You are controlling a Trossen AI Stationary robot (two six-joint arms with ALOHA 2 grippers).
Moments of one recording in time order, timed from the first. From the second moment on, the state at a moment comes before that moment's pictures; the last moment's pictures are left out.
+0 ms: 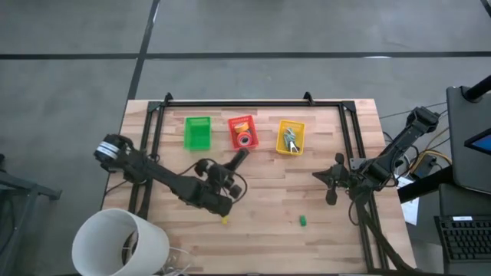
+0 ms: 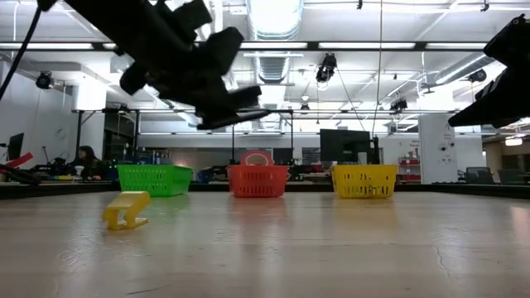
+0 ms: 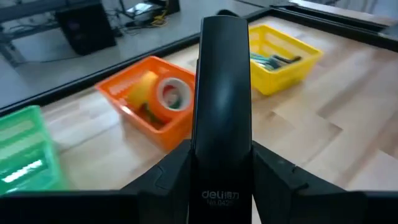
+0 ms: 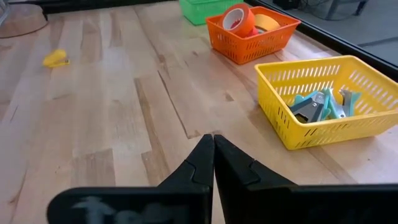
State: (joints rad) left arm -0.40 1.66 1.03 -0.39 -1.10 -1.00; right arm 0.80 0.62 0.19 -0.36 0.99 0.76
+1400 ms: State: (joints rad) left arm -0.02 1.51 0.81 -0.82 -1.05 -1.57; right arm 0.80 0.62 0.19 -0.36 0.98 0.76
